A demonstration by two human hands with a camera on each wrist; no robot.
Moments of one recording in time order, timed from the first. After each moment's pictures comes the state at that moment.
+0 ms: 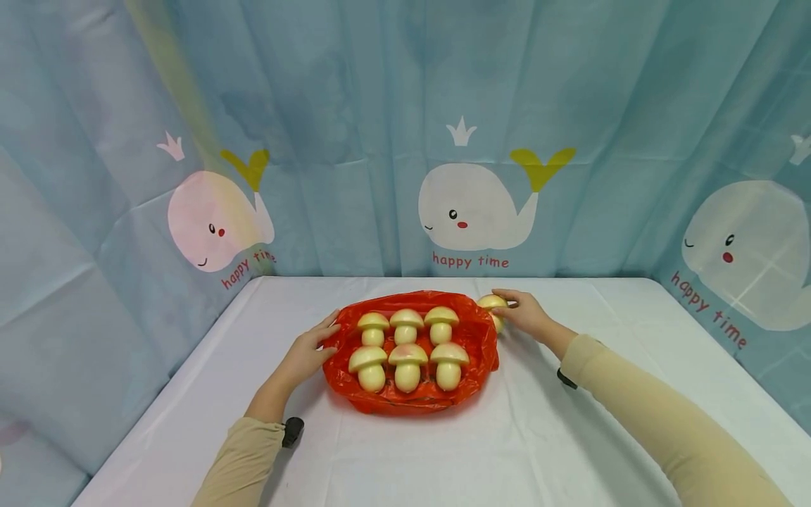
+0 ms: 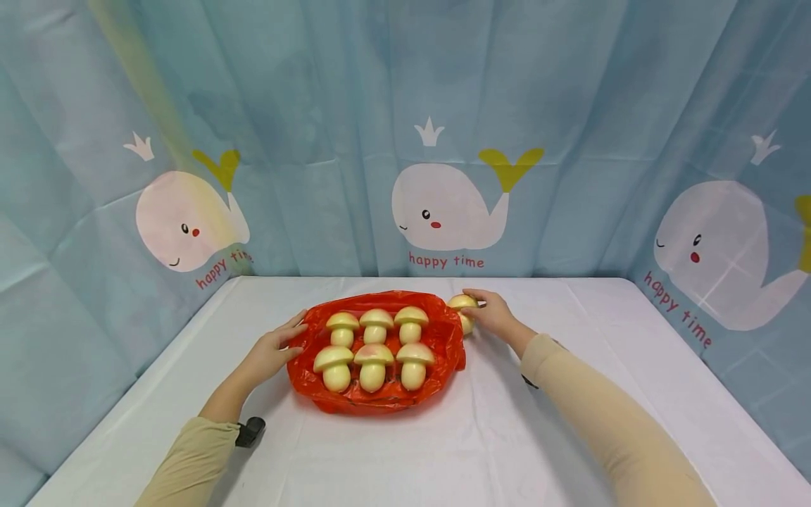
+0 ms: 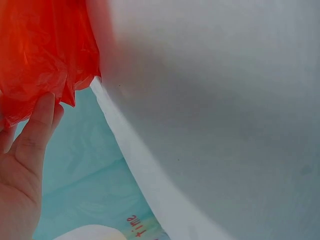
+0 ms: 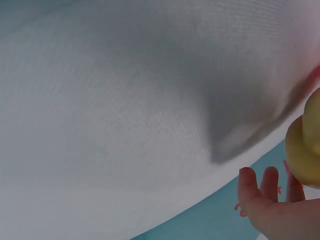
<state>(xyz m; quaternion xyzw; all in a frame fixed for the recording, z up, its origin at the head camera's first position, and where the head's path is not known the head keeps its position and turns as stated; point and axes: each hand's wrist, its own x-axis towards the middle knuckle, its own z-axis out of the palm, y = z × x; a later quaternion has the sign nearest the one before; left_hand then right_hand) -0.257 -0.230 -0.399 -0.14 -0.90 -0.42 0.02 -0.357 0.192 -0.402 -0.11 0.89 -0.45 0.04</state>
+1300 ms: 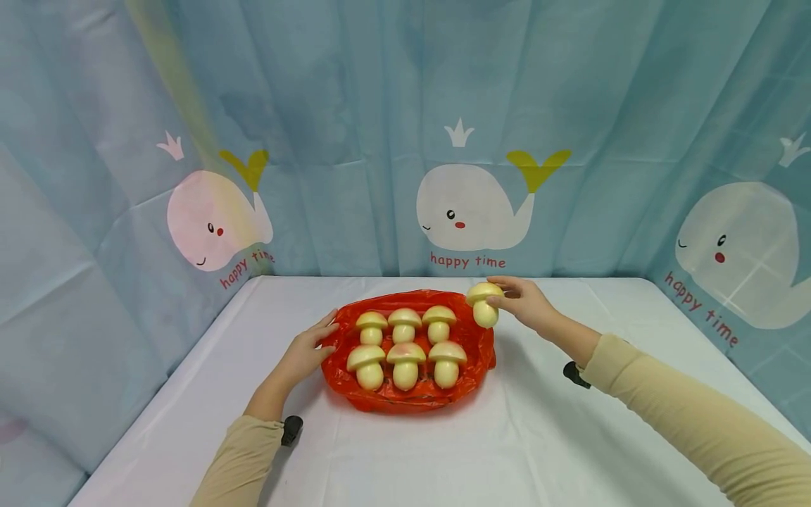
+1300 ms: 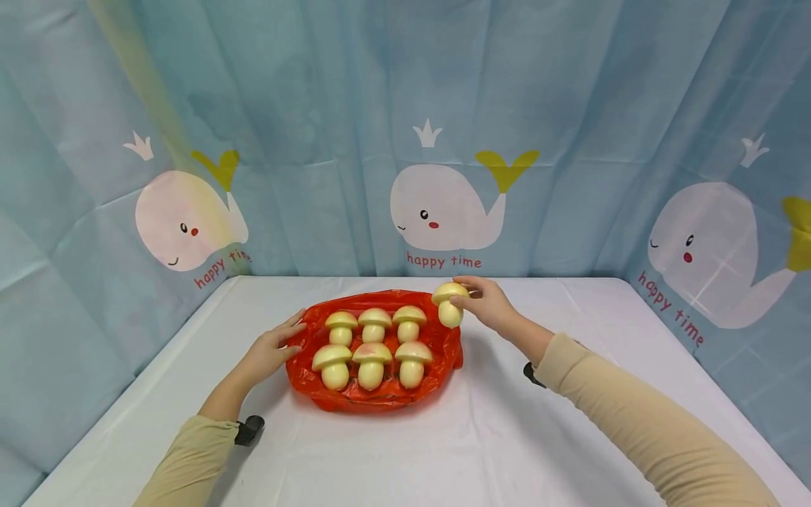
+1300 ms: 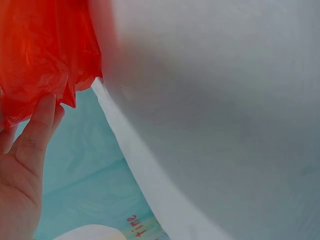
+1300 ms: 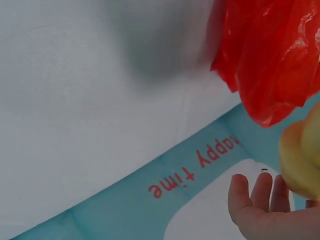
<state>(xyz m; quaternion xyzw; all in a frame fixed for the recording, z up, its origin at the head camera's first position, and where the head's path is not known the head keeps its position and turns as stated) -0.253 -0.229 -0.395 -0.14 -0.90 -0.40 0.02 -0.305 0.179 -0.343 -0.15 0.85 -0.50 0.03</state>
